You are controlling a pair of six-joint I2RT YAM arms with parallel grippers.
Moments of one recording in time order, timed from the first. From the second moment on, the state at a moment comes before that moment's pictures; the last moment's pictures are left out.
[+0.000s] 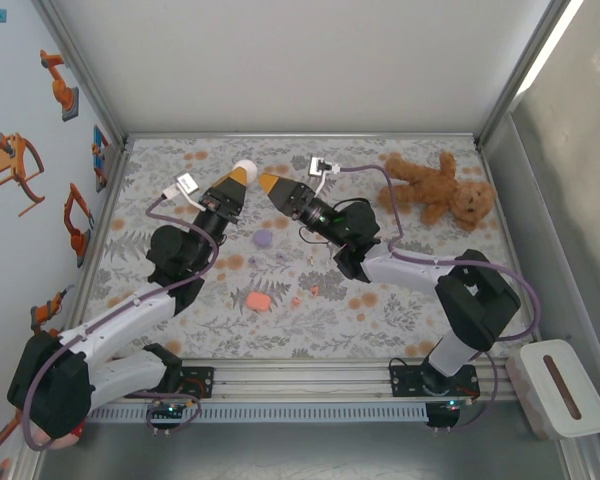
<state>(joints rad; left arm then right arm) -0.62 1.08 0.57 0.94 0.00 -0.89 0.82 1.63 0.95 1.18 -0.31 1.13</state>
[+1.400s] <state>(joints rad) -0.62 1.14 0.57 1.04 0.02 -0.96 0.84 1.74 1.03 1.19 -0.27 1.23</state>
